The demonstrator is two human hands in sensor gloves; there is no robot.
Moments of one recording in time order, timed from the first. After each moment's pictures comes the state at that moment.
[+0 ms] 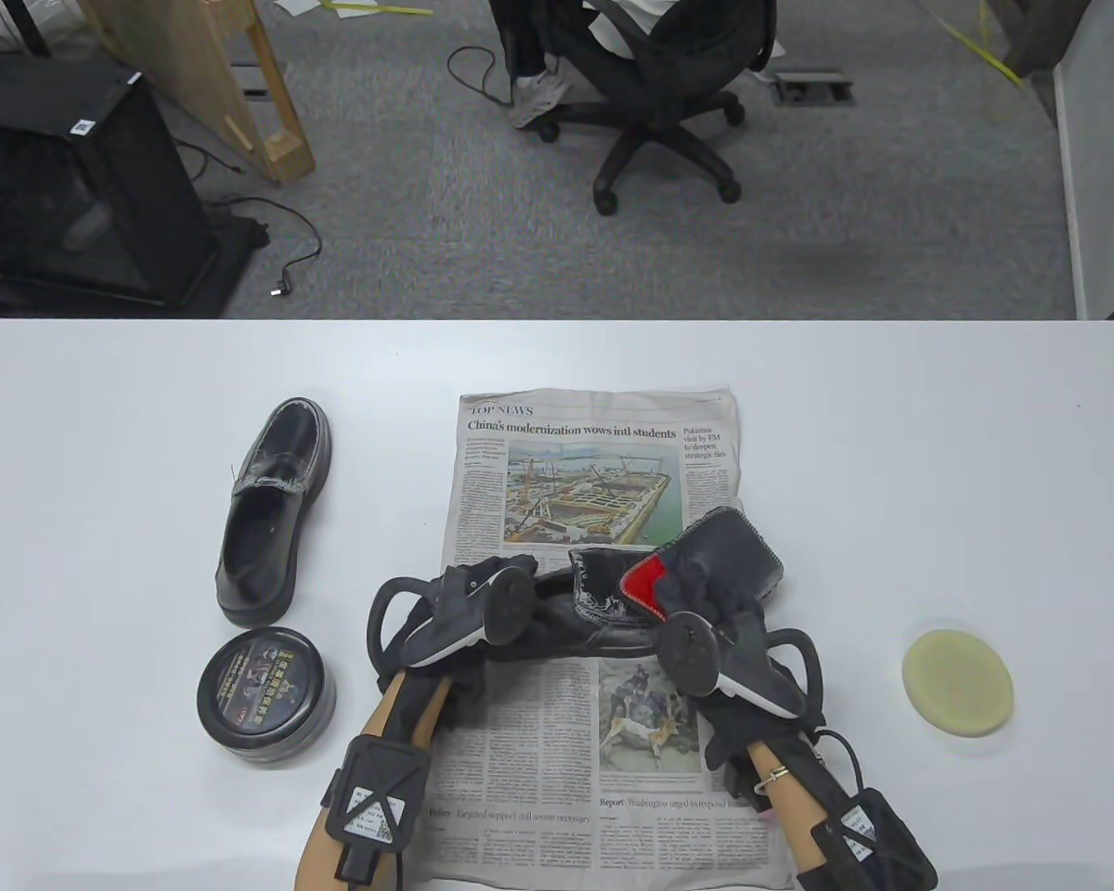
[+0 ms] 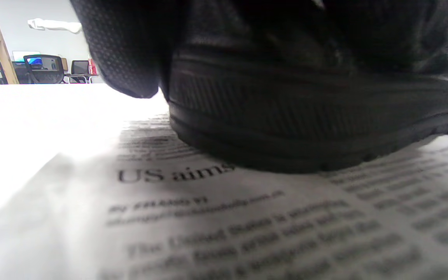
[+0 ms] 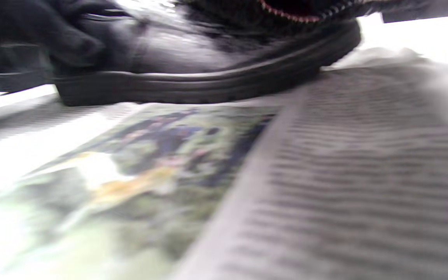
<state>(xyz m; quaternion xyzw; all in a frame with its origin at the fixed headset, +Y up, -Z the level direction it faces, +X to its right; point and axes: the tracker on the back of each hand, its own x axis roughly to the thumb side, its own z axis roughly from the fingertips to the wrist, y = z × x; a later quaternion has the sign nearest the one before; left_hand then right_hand) -0.111 -0.754 -0.303 -0.05 -0.15 0.00 0.99 0.120 -0.747 -0.245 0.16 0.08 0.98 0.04</state>
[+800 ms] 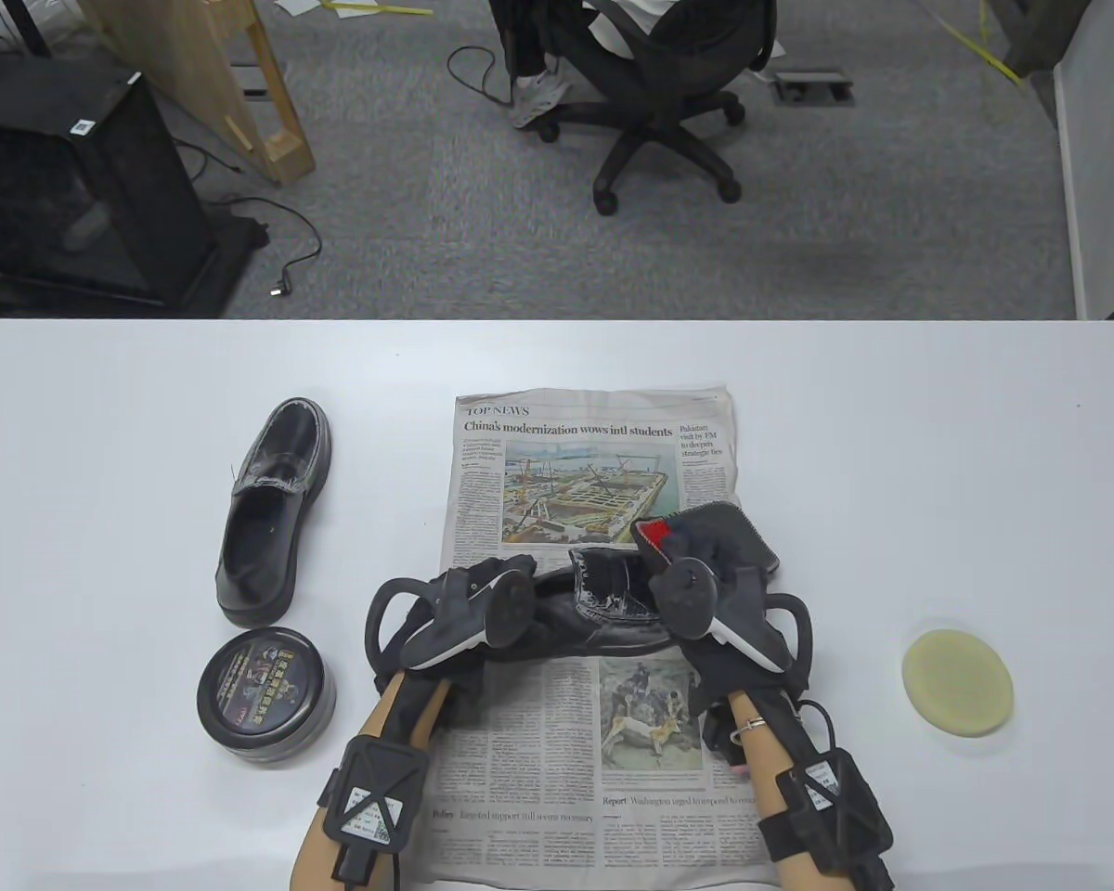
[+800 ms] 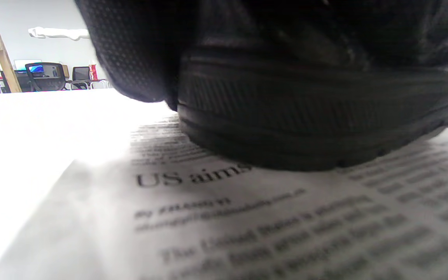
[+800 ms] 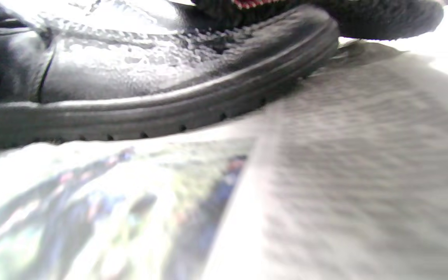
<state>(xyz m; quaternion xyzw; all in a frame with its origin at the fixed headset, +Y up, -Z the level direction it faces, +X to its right) -0.110 -0.753 -0.301 -0.04 -0.14 -0.02 0.99 0.140 -0.755 -0.286 0.06 0.09 0.99 0.05</state>
